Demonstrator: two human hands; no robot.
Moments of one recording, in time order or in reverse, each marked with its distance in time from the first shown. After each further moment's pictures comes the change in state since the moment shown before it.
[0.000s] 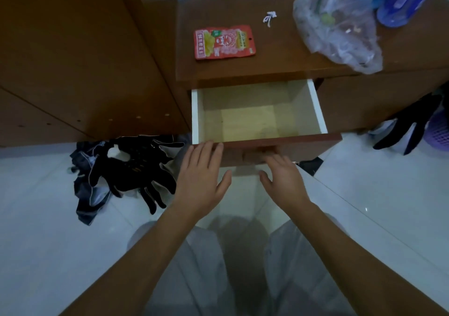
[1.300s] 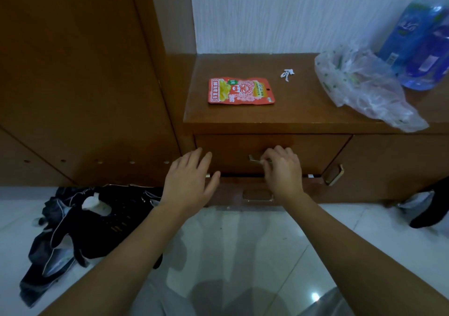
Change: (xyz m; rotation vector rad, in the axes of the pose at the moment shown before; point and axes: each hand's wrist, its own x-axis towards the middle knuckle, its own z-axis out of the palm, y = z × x) left_hand 0.119 -0.086 0.062 0.073 0.139 -0.106; right_hand 0.194 0.040 0.059 -0.093 0.360 -0.111
